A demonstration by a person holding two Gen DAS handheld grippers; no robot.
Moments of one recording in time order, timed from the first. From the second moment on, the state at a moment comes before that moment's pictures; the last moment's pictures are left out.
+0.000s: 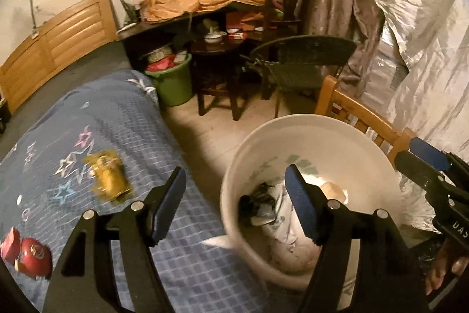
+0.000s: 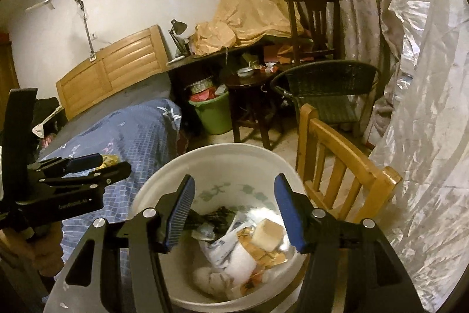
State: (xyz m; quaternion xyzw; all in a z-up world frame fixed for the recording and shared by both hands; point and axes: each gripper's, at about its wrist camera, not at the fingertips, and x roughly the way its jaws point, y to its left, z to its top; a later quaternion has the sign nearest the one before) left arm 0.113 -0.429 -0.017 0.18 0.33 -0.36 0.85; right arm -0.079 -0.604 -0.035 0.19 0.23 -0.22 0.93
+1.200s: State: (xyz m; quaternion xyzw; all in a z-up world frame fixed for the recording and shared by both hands) left arm 0.204 0.009 -0.042 0.05 0.37 -0.17 0.91; right arm 0.048 -0.155 -0.062 0.01 0.30 0.20 0.93
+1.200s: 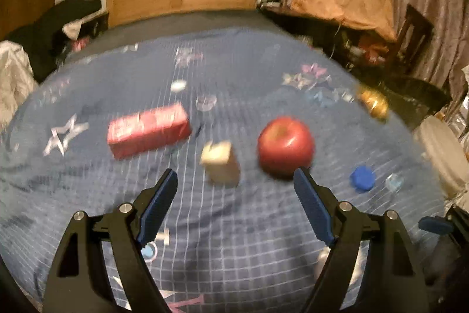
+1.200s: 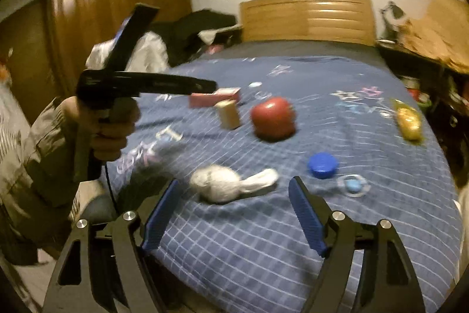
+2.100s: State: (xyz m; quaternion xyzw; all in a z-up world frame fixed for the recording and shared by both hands) left arm 0.233 0.026 -0.082 -0.03 0.41 -0.12 0.90; right arm 0.086 -0.130 -0.086 0.00 0.33 0.22 0.92
